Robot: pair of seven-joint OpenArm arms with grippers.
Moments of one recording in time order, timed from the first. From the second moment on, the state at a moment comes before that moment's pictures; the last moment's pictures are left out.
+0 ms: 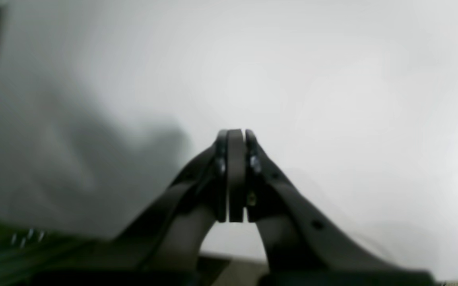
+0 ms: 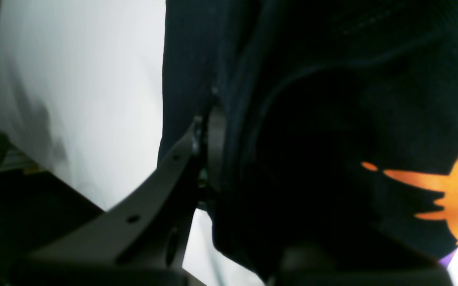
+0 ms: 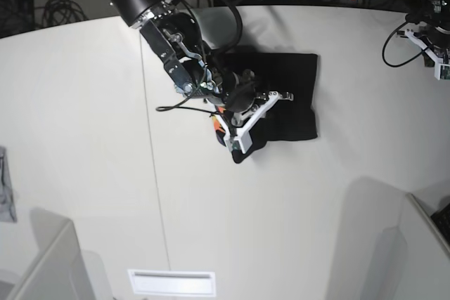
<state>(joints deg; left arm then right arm) 25.1 -13.9 -52.2 104.3 -8.4 -39.4 44.9 5.9 -1.1 -37.3 92.3 35.0 -23.6 -49.6</state>
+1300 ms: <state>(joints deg) 24.9 -13.7 -54.7 101.5 -8.4 -40.1 44.9 5.4 -3.2 -37.3 91.2 35.3 -26.6 -50.5</state>
